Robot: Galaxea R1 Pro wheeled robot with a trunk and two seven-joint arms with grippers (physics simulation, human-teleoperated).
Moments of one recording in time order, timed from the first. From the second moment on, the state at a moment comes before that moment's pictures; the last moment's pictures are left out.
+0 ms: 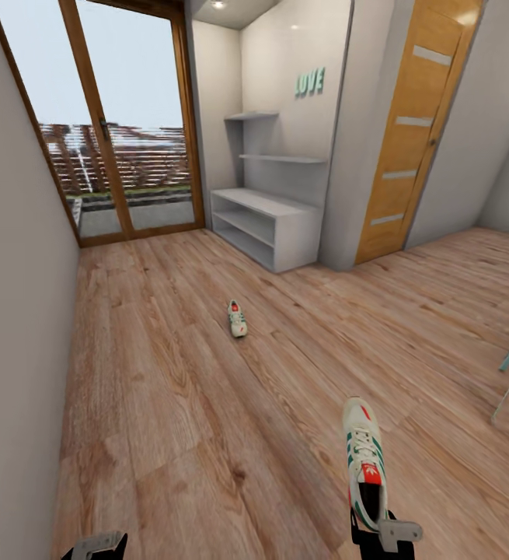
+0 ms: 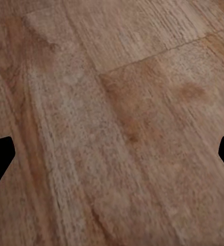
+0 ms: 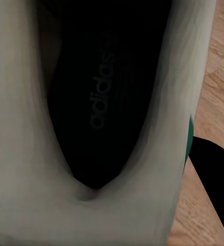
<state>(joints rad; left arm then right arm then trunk) -0.27 0.15 0.16 -0.28 0.05 -0.43 -0.11 -0.36 -0.03 0.01 -0.09 0.08 -0.78 -0.22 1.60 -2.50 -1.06</state>
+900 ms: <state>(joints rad) -0.27 0.14 0.16 -0.28 0.05 -0.43 -0.11 -0.36 -0.03 0.01 -0.09 0.09 -0.78 -0.21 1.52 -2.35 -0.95</state>
